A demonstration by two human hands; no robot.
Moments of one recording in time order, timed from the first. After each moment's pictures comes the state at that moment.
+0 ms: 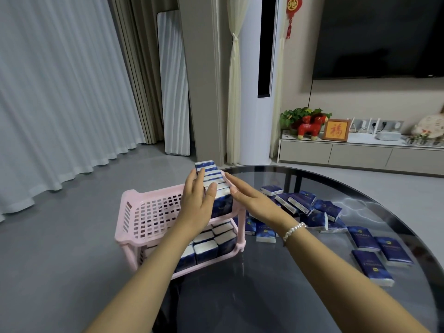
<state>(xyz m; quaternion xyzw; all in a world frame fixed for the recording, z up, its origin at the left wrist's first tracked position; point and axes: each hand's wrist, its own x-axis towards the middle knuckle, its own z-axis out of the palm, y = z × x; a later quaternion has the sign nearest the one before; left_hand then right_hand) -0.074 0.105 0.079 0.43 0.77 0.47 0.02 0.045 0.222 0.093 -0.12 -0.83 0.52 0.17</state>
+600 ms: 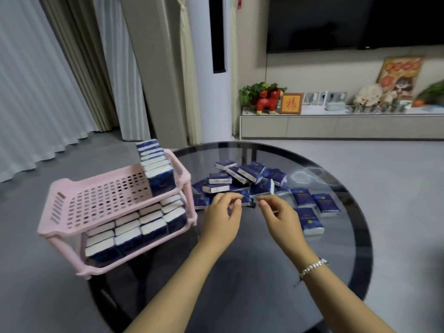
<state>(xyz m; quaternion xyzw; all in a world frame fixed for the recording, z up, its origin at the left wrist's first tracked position) 0.071 0.166 0.011 0.50 0.72 0.48 0.08 0.199 0.238 0.003 -0.39 -0.74 0.37 0.40</state>
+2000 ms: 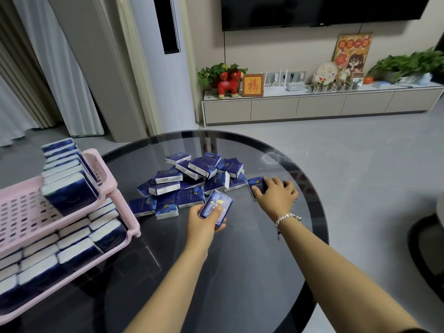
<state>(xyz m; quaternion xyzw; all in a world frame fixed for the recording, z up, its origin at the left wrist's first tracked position) 0.115 0.245 -0.043 0.21 0.65 0.62 0.38 0.244 0.382 -0.051 -0.64 -0.73 0.14 0.18</state>
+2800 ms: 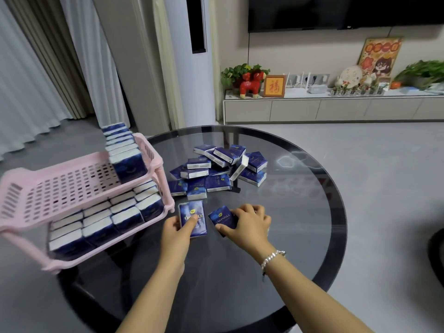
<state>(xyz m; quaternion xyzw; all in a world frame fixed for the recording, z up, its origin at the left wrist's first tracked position) 0.059 0.130 -0.051 0.15 0.69 0.64 0.32 0.189 0.226 -0.046 -0.49 -0.84 0.20 0.11</state>
